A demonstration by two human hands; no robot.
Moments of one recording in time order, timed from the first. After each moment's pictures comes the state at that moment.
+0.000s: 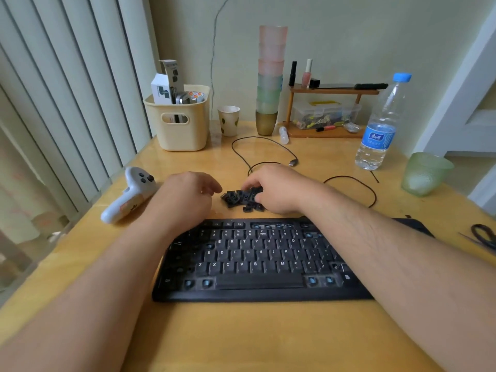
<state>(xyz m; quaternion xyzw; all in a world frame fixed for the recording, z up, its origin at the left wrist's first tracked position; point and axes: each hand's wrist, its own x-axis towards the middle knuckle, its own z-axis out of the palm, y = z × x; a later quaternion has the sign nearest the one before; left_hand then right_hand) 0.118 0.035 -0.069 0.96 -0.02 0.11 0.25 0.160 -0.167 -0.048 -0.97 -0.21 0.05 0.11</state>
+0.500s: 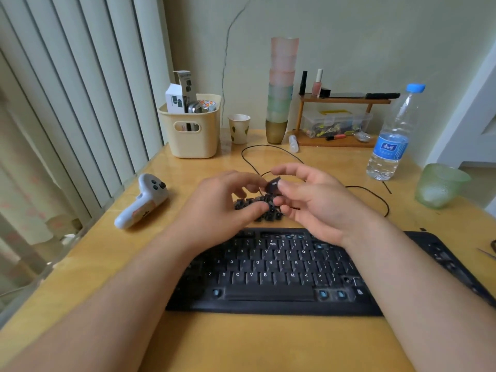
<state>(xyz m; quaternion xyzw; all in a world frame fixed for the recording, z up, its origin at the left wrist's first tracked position) 0.101 0.013 -0.065 0.90 -0.21 0.17 0.34 0.116 -0.197 -0.045 -0.64 -0.07 0.14 0.75</state>
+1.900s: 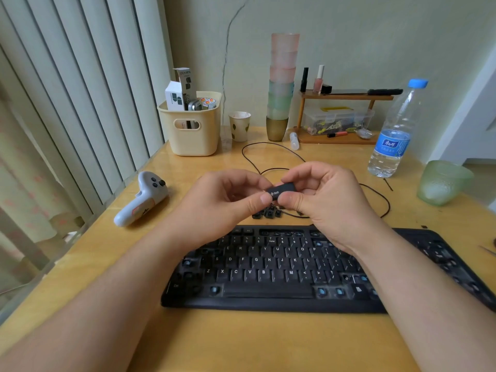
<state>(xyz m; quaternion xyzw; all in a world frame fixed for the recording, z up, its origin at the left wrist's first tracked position) 0.084 0.007 -0.052 0.79 -0.21 0.03 0.58 0.092 -0.204 -0.047 -0.72 -0.16 -0.06 0.67</state>
